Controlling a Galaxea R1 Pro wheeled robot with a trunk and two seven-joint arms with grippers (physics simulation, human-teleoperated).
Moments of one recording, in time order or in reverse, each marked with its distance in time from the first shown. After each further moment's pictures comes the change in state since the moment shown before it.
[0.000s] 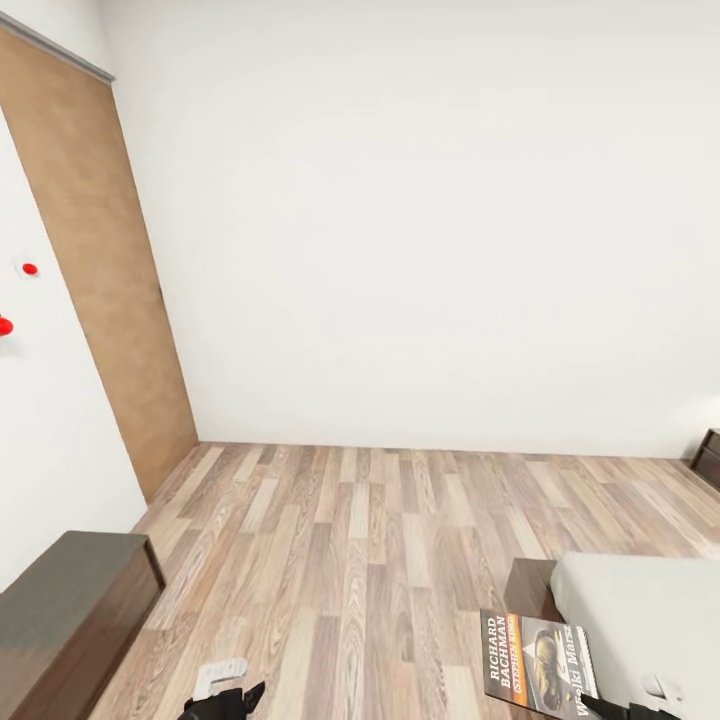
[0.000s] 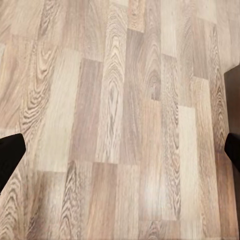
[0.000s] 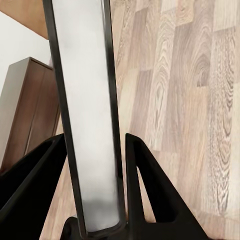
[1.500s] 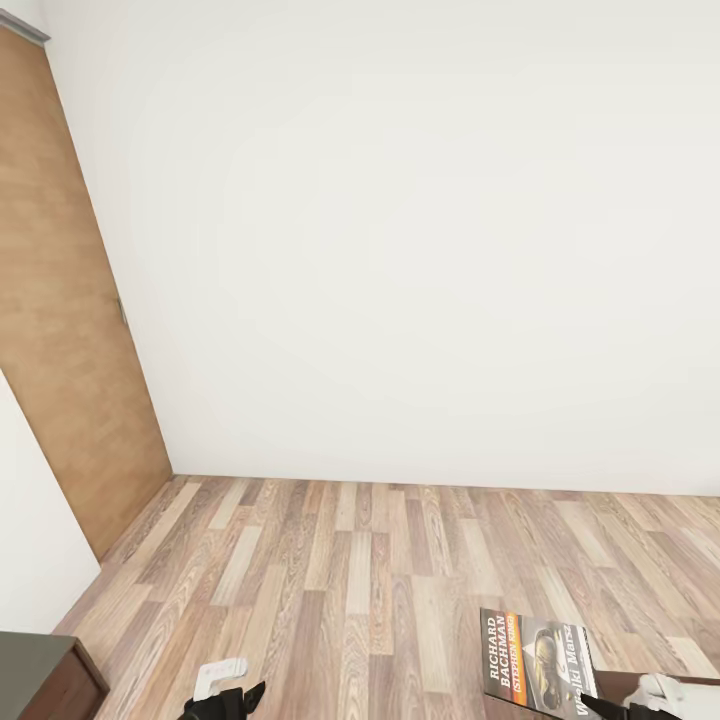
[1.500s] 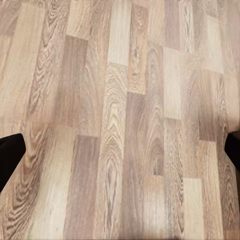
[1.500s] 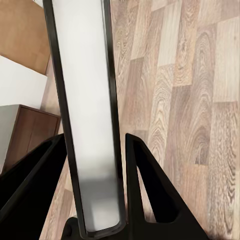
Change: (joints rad) left arm 0.000 -0.001 0.000 0.000 0.003 0.000 0.000; right arm 0.000 0.000 0.000 -0.001 -0.002 0.000 0.003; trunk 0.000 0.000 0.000
